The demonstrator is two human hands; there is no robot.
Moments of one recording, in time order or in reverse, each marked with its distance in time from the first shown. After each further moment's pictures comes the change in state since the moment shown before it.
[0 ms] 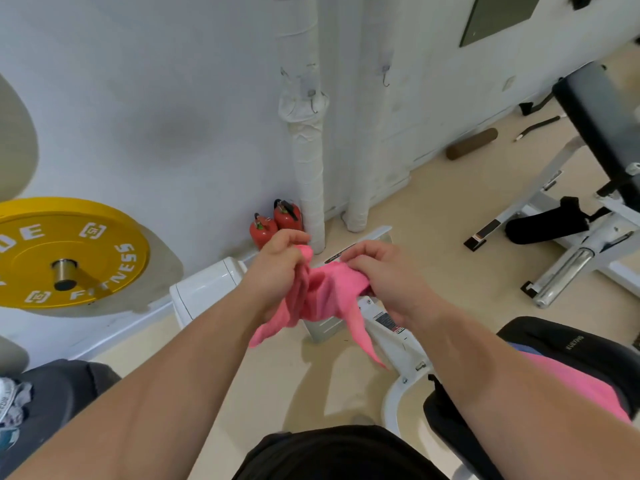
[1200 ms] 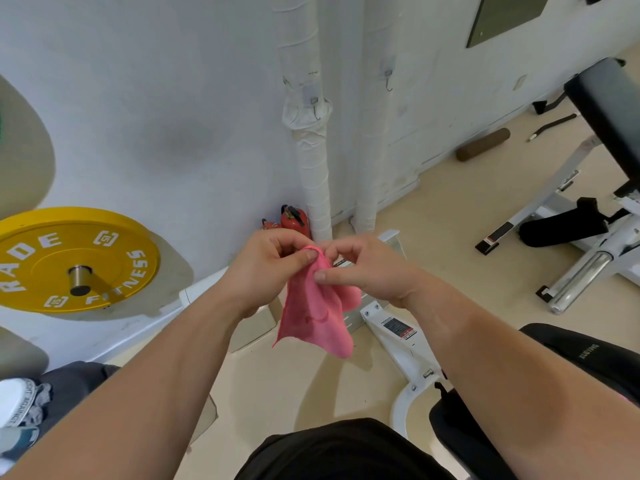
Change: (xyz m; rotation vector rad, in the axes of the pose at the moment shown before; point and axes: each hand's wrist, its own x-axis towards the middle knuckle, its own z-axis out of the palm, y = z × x) left_hand -0.008 0.025 -0.013 0.232 -0.119 0.306; right_hand 0.025 -0.018 -0.012 -0.346 -0.408 -0.260
